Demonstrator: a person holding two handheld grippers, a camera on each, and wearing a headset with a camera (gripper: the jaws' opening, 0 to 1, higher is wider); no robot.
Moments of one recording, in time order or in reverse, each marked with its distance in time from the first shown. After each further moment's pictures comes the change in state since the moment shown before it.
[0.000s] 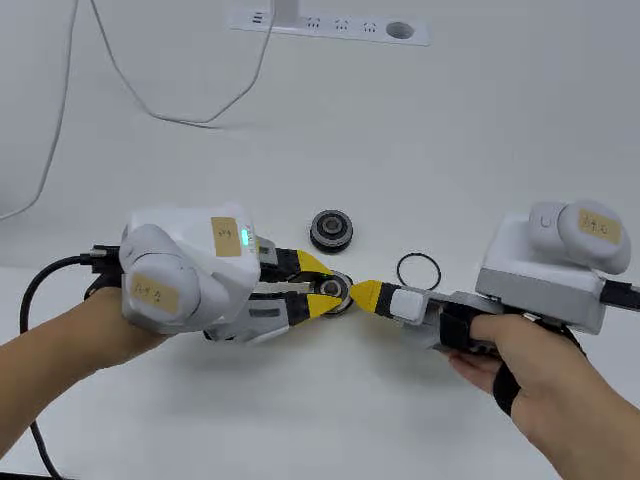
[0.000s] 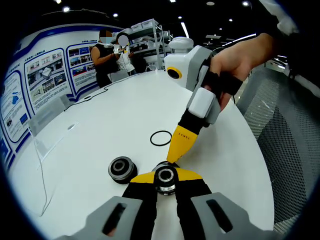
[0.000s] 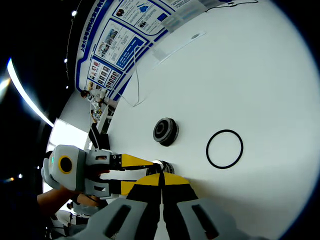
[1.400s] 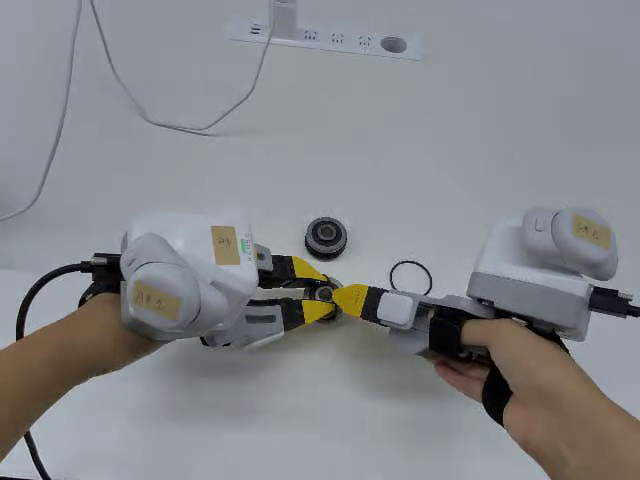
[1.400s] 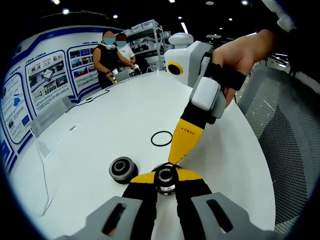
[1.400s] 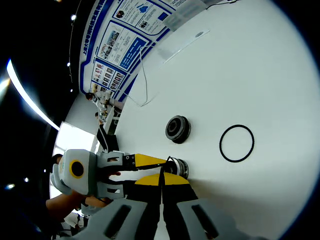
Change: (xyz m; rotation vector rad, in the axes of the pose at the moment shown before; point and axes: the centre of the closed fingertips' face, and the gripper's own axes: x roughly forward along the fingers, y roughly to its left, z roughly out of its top) left arm -0.001 0.000 0.001 0.007 -0.007 0.028; right arm -0.002 0.018 -0.002 0.041 0.002 0.051
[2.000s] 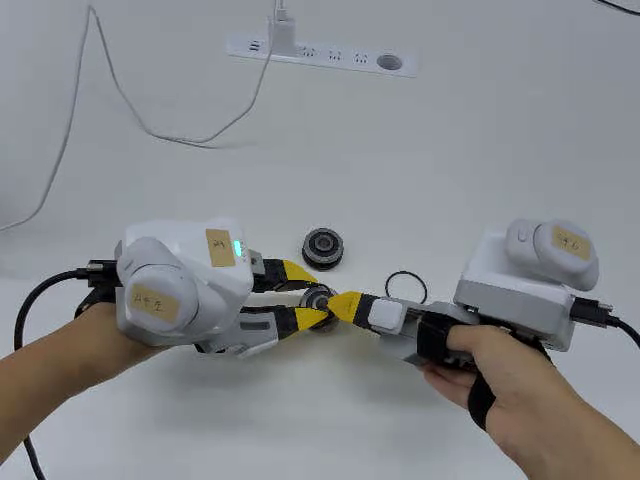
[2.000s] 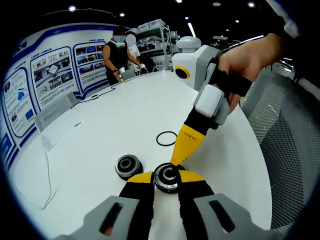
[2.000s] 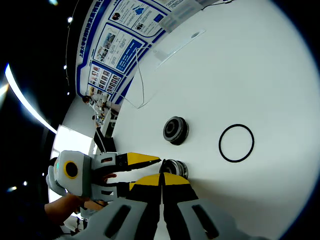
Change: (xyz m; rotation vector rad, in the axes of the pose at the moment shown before) left arm -0.011 0.008 0.002 -0.050 -0.004 0.037; right arm 0.005 -0.004 0.002 0.014 -0.015 -0.025
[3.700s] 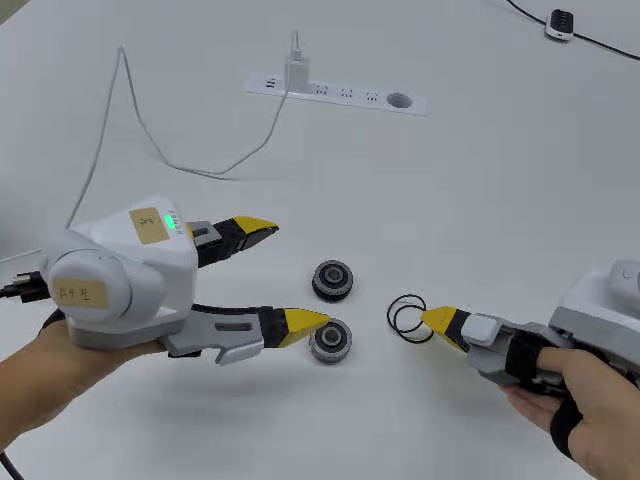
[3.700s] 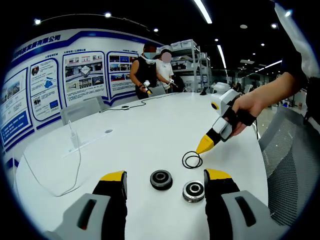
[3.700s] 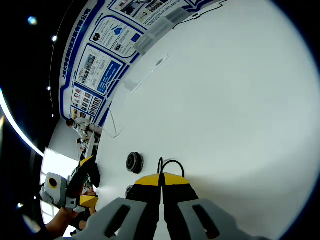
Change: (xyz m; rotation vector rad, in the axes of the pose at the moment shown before) left arm -0.043 0.044 0.035 -0.157 -0.169 0.195; right arm -0.047 -0.070 0.050 0.107 -0.166 -0.155
